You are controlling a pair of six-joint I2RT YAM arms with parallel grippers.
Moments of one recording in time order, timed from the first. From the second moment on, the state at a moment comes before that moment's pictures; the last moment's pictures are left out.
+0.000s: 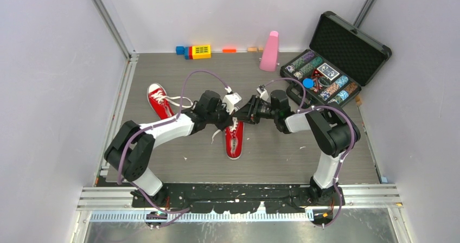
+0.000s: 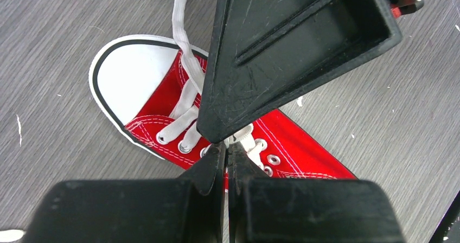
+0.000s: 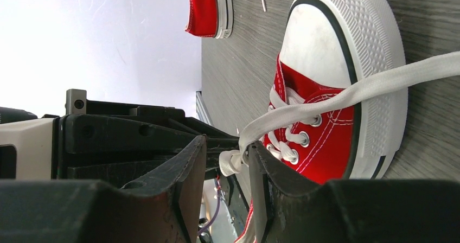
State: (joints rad) left arm -0.65 1.59 0.90 0.00 0.31 0.13; right arm 0.44 1.83 0.74 0.74 -0.75 1.13
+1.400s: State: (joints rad) left arm -0.65 1.59 0.93 -0.05 0.31 0.14; right arm 0.44 1.84 0.73 0.72 -0.77 1.07
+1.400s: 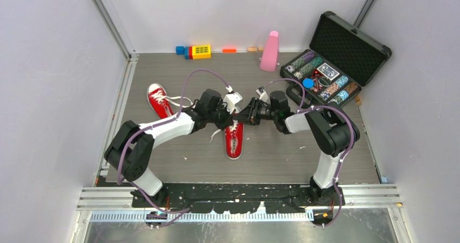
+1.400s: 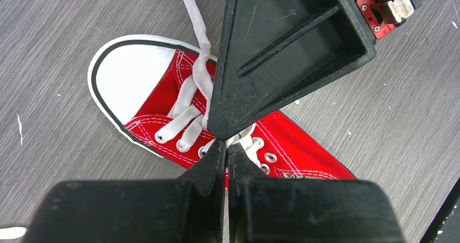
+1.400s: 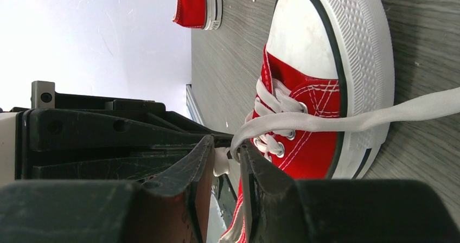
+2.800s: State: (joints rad) left arm -0.65 1.59 0.94 -0.07 0.31 0.13; right arm 0.44 1.82 0.73 0.69 -0.75 1.07
